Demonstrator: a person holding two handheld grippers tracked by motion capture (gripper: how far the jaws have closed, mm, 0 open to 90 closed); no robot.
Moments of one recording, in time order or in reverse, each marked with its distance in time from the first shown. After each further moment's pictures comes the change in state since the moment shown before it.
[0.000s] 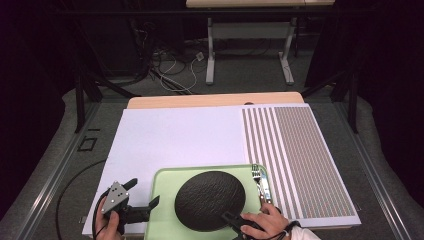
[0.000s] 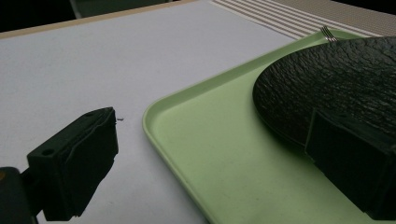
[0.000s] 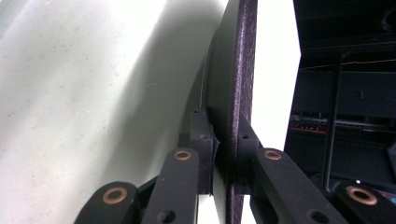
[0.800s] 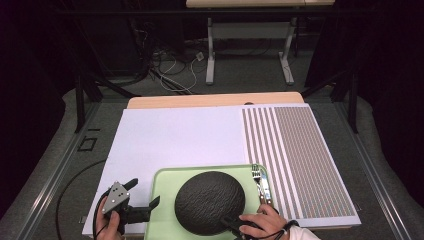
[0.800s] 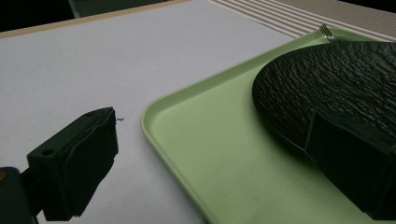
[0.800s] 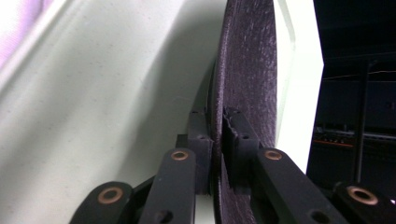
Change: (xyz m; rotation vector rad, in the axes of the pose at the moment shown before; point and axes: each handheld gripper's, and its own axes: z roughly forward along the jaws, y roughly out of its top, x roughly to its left) left arm -0.001 0.000 0.001 0.003 -0.002 0.000; right arm 0.003 -0.001 0.004 -0.054 0.082 0.021
